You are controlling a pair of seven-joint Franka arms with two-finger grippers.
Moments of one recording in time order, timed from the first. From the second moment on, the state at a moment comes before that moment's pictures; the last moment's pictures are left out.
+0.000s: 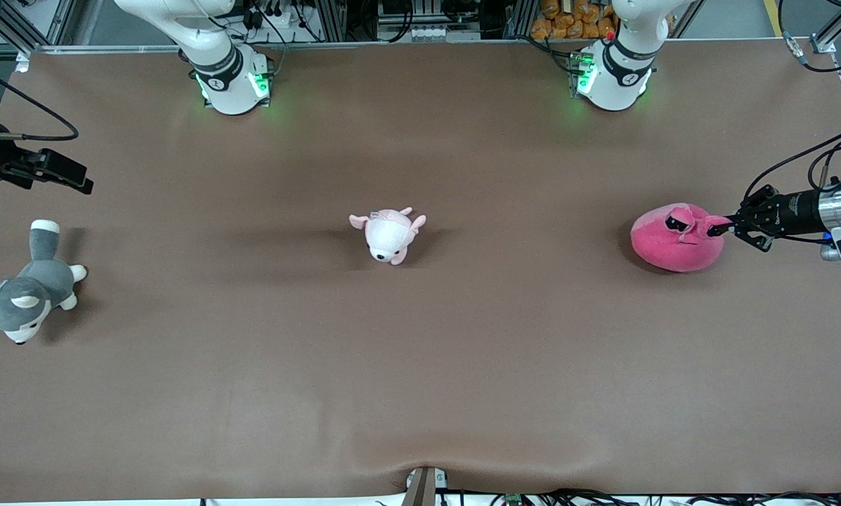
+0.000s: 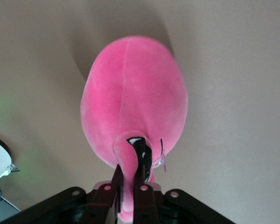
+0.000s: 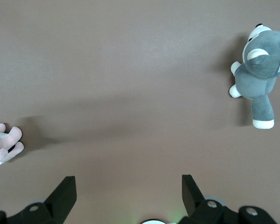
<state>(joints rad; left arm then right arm) 0.42 0.22 -0.12 -1.93 -0.26 1.77 -0.87 -0.02 0.03 0.00 -1.51 0.01 1.45 0.09</state>
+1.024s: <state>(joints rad) 0.39 0.19 -0.39 -1.57 -0.58 1.46 -1.45 -0.02 0.04 0.00 -1.51 0.01 1.48 0.09</state>
